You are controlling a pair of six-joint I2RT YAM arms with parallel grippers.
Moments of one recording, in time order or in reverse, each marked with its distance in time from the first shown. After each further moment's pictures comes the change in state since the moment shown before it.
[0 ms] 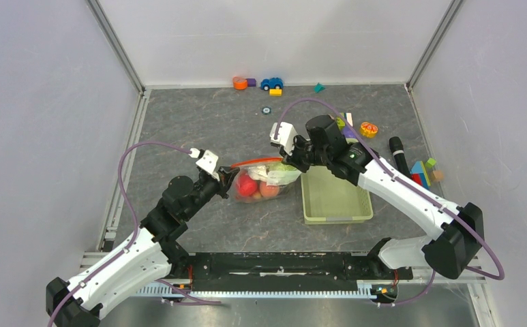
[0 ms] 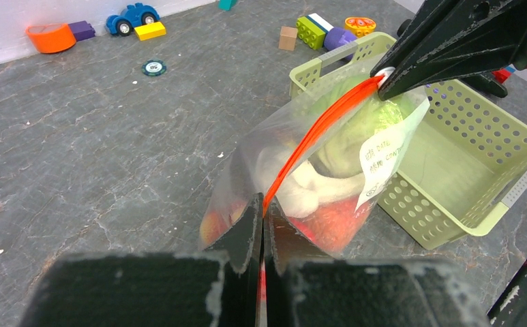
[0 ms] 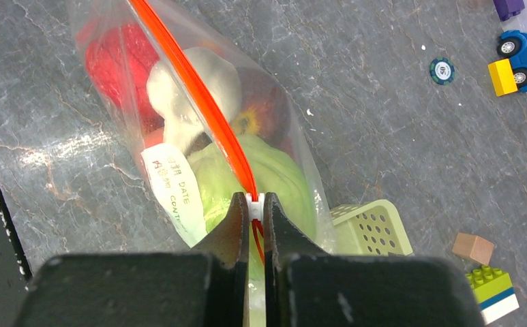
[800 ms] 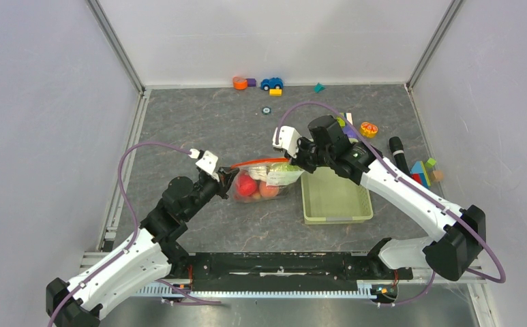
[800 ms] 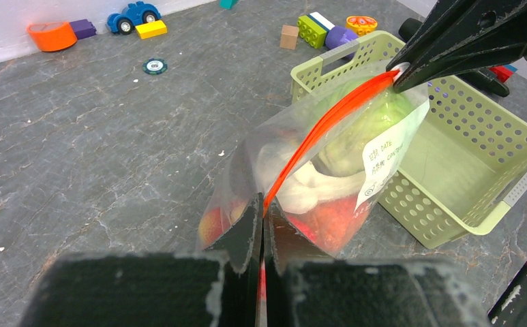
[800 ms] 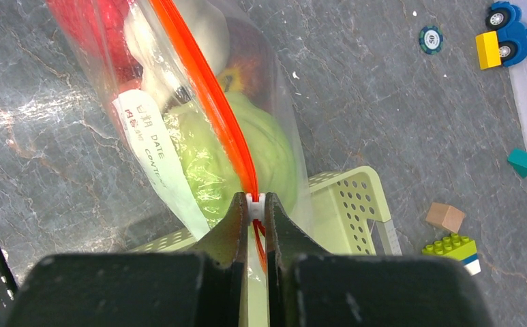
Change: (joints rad) left arm 0.000 -0.007 -0.006 -0.001 -0.002 0.000; right arm -0.019 -0.014 0.010 -0.106 0.045 -0.108
